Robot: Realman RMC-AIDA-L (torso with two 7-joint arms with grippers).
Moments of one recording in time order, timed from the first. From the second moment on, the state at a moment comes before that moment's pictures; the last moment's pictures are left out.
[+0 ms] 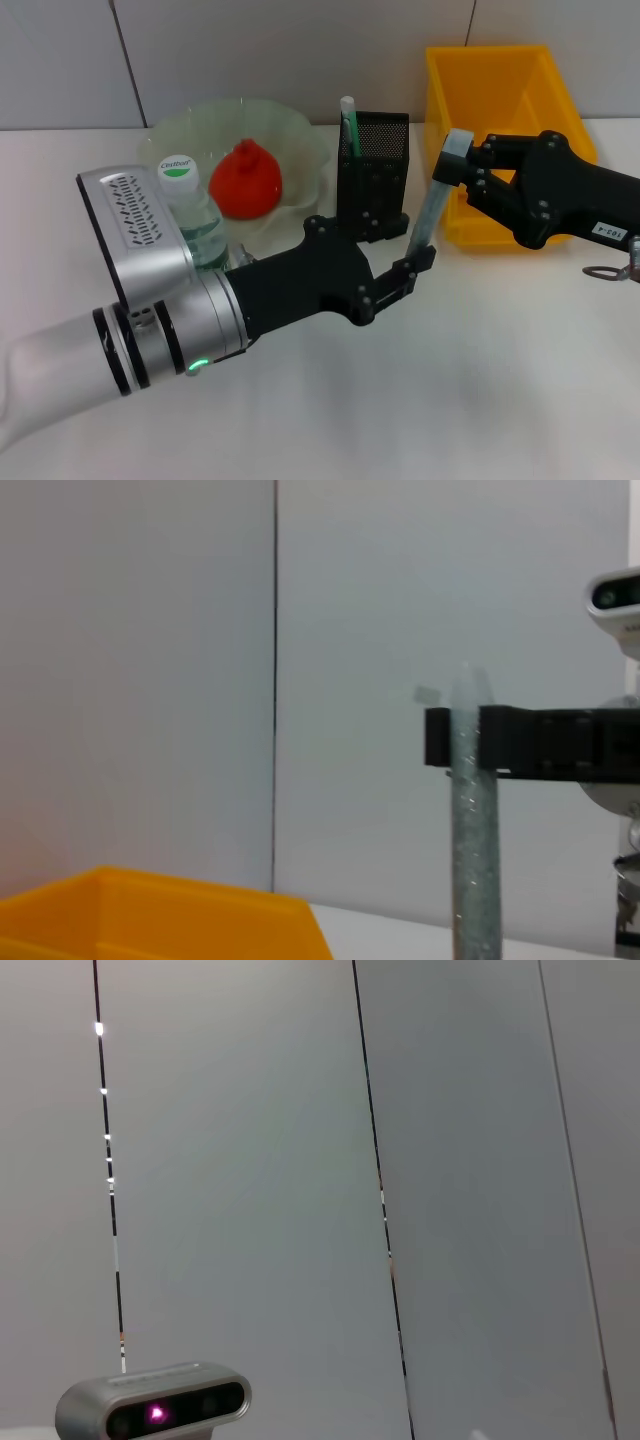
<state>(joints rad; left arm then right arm) -0.36 -2.08 1.83 0.79 0.84 1.00 -0.95 0.52 2.09 2.43 0.66 1.54 -1.71 1.22</state>
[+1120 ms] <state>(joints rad) -0.34 -2.07 1.82 0.77 0.83 1.00 -0.95 0.56 2.08 2.43 0.70 1.54 -1.55 1.21</state>
